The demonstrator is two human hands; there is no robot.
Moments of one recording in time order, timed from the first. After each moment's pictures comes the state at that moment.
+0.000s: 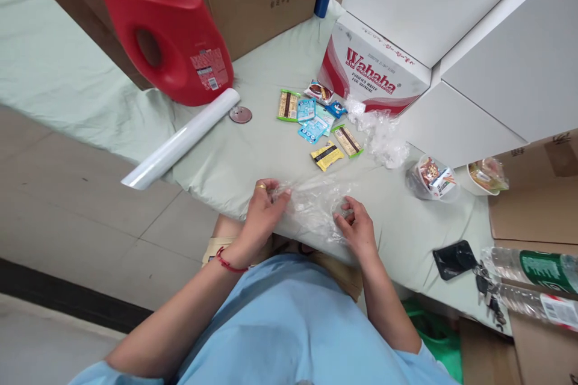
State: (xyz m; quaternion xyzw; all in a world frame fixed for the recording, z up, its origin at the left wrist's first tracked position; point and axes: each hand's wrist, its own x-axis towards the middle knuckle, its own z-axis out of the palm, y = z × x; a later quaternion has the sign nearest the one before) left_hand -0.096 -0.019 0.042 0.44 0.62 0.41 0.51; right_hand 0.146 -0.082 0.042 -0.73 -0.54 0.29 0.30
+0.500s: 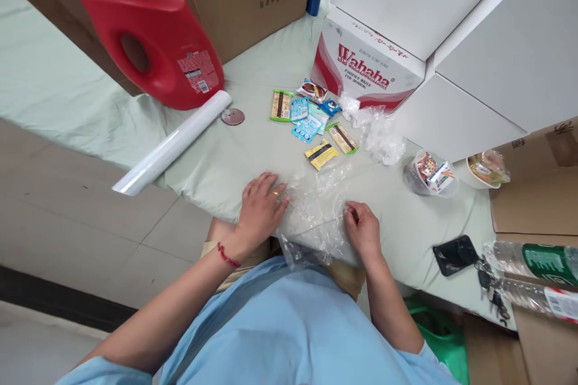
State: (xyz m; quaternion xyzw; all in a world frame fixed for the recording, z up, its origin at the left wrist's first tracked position) left_hand -0.107 -0.011 0.015 0.78 0.53 0.28 0.16; right_hand 0.174 -0.087 0.028 -0.75 -0.57 0.19 0.27
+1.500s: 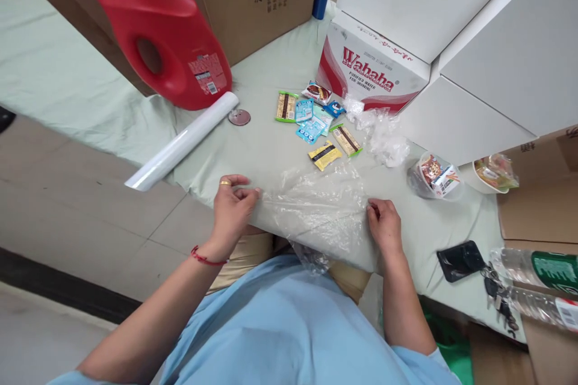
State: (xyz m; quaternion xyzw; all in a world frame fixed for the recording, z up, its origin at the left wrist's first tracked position) left_hand -0.137 -0.007 0.033 0.40 0.66 0.47 0.43; right_hand 0.233 -0.079 0.026 -0.76 -0.59 0.10 0.25
